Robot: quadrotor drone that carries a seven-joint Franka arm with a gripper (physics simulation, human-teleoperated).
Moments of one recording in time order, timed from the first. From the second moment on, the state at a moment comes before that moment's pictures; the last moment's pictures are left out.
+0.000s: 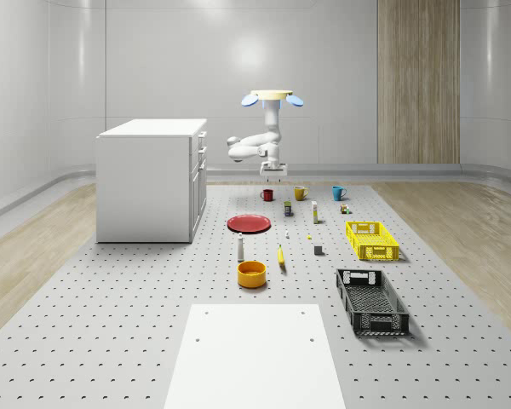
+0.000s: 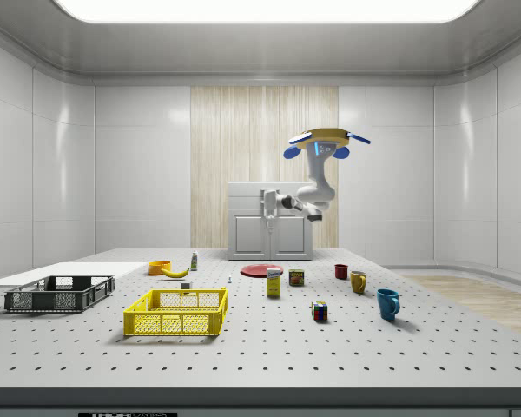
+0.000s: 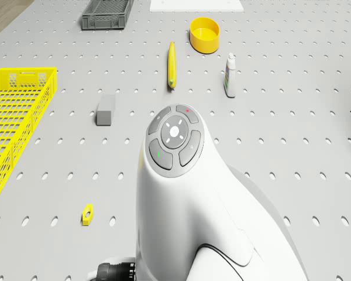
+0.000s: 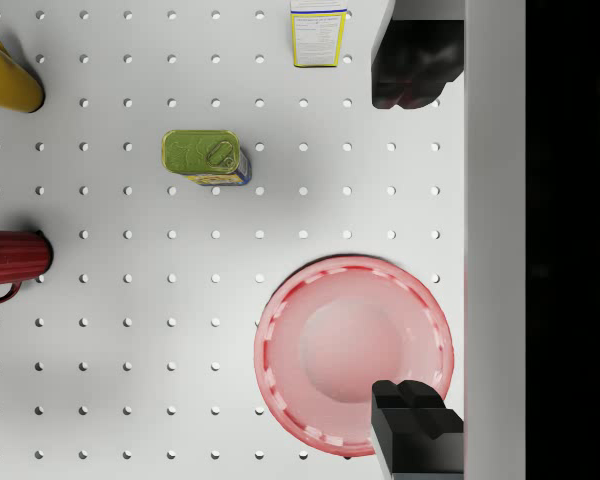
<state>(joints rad) -1.12 -1.30 1.33 -2.88 -1.87 1.37 1.64</state>
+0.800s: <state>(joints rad) -1.13 -1.36 1.34 -2.88 -1.84 1.42 1.66</state>
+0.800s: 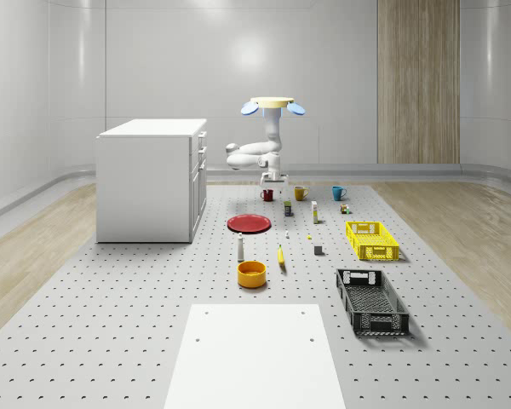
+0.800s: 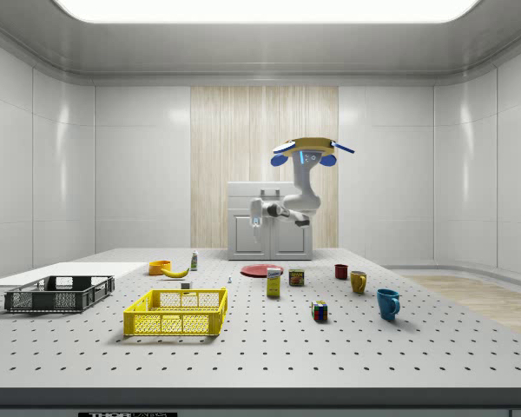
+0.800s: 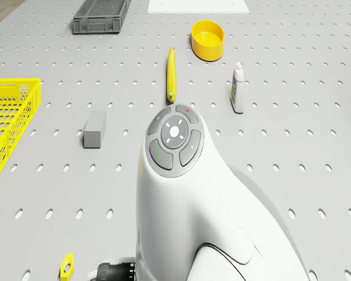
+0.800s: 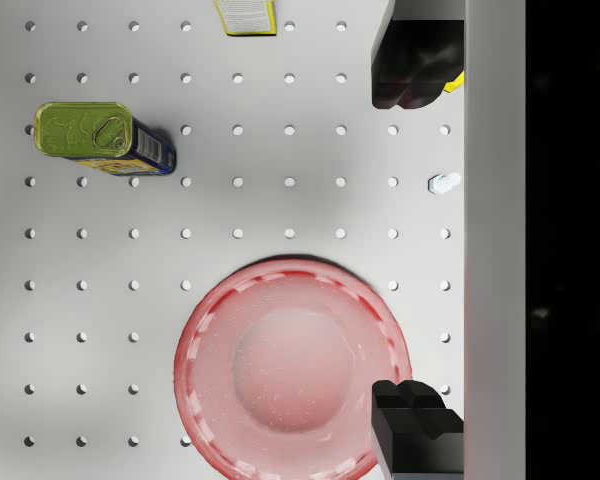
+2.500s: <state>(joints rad) -1.15 -1.45 1.36 -2.87 -1.80 1.51 1.68</state>
